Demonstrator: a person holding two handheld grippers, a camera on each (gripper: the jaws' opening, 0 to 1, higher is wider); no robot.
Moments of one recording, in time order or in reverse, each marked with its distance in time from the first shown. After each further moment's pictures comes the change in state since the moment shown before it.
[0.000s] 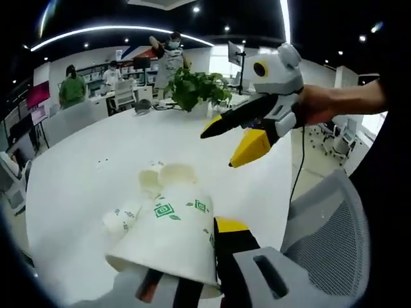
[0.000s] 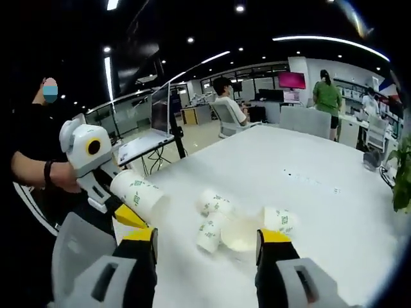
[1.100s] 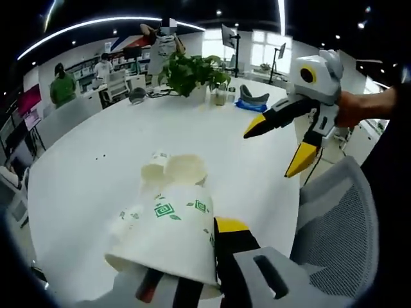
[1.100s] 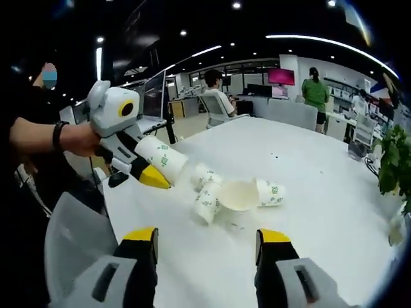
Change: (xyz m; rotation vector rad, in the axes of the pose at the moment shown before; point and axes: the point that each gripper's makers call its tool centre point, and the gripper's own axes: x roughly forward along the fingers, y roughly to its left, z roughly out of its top) left arm 0.007 0.021 -0.012 0.046 0.125 0.005; right arm -0.025 0.013 -0.047 0.008 0.045 -0.095
